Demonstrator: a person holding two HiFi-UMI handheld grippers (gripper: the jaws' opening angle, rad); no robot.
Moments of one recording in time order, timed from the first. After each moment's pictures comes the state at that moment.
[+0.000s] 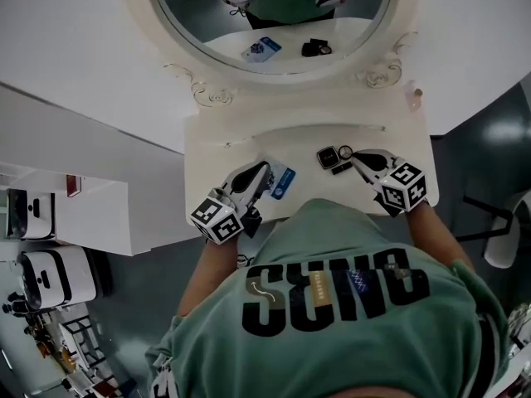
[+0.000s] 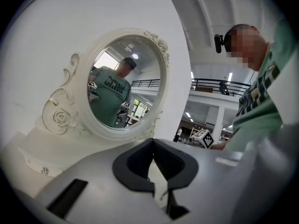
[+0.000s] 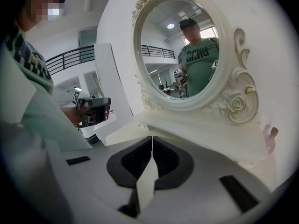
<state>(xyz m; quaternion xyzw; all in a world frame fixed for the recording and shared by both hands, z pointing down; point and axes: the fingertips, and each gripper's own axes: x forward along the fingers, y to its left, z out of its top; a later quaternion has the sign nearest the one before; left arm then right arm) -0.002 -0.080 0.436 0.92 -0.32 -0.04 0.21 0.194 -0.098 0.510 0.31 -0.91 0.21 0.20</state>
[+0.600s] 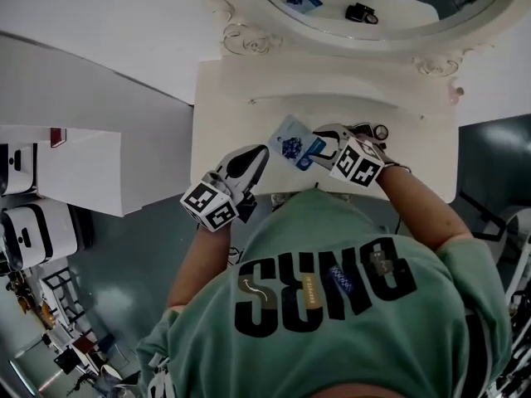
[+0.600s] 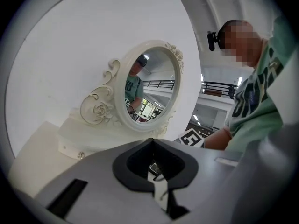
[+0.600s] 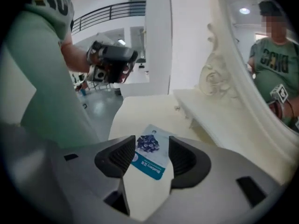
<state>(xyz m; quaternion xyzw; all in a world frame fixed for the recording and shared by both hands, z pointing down) -0.117 -0.067 0.494 0.89 -0.36 -0.05 0.26 -0.025 -0.085 0.619 0.05 -0.91 0.01 0.41</state>
